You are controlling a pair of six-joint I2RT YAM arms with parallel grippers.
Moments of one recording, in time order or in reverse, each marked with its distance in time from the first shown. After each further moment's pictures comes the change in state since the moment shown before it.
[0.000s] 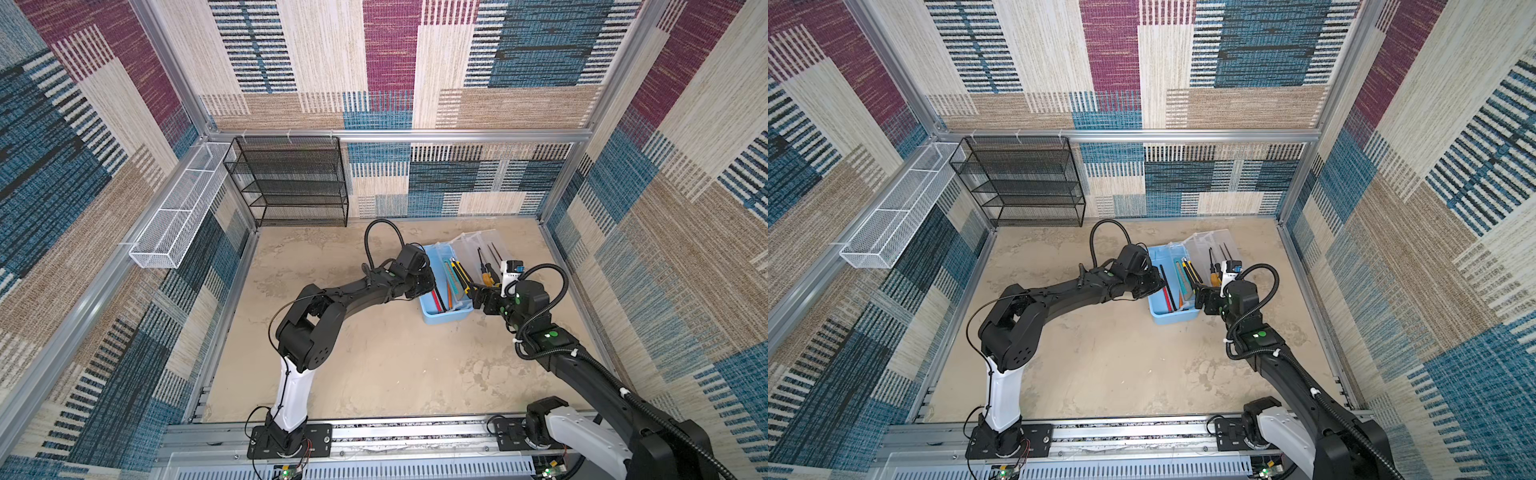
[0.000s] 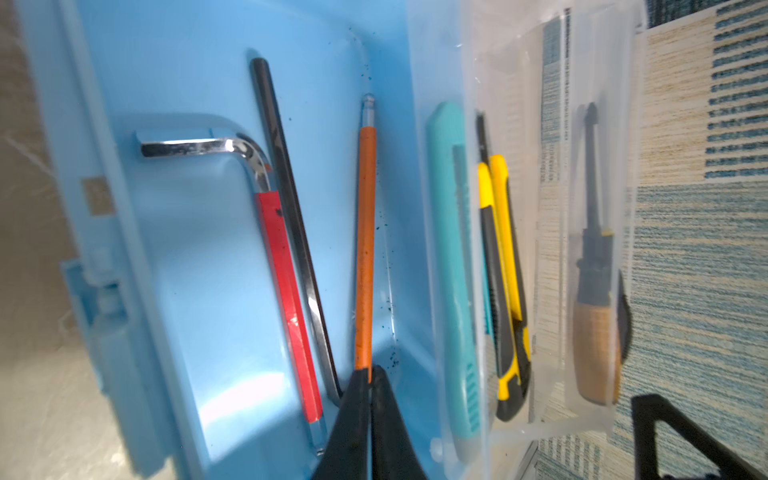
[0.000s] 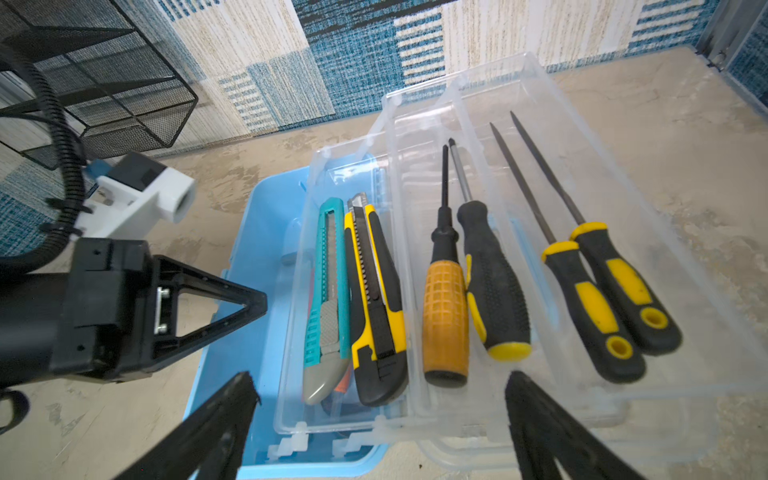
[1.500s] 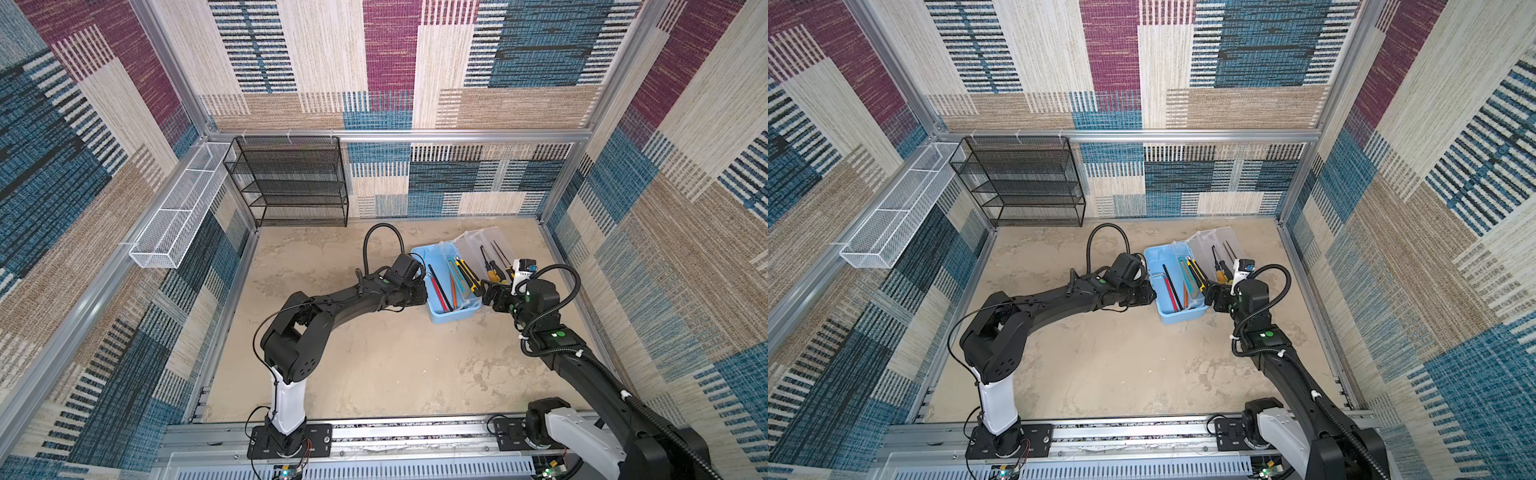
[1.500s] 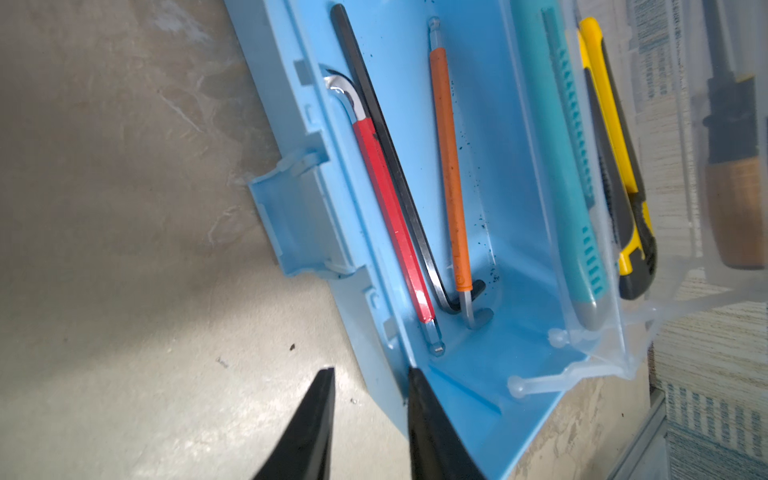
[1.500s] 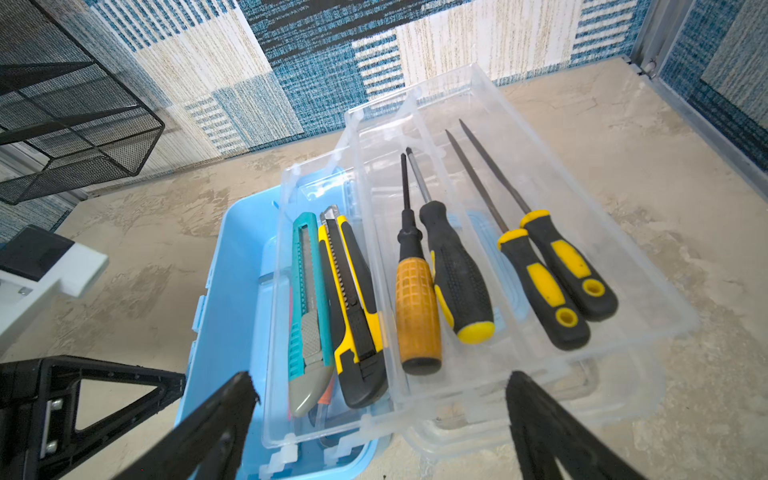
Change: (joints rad) left arm -0.019 -0.108 -0.127 -0.125 -0.084 0.213; right arm -0.097 -0.015 -0.005 -0.001 -0.030 -0.006
